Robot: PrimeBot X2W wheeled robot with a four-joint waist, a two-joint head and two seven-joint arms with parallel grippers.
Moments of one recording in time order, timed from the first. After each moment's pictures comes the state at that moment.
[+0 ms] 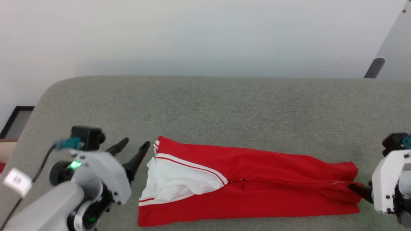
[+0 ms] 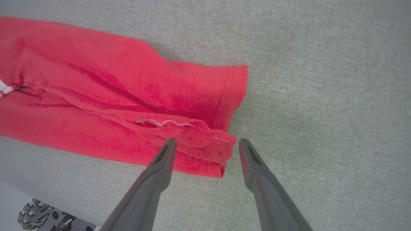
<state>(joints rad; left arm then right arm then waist) -0.60 0.78 -0.94 0.16 -1.21 0.15 0.01 -0.31 -0.48 0.14 0.26 0.66 0.13 0.93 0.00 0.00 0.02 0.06</state>
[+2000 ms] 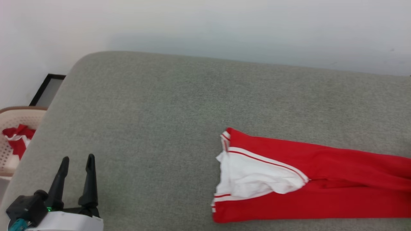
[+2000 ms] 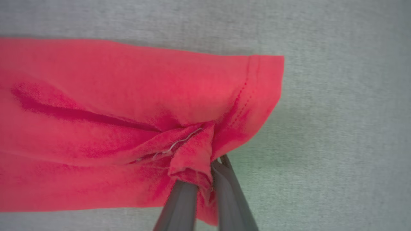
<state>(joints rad) 0.00 0.26 0.08 0.10 -0.44 -0.12 -0.26 -0.37 -0.71 0.17 0.61 0.70 0.13 0.71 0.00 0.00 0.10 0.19</state>
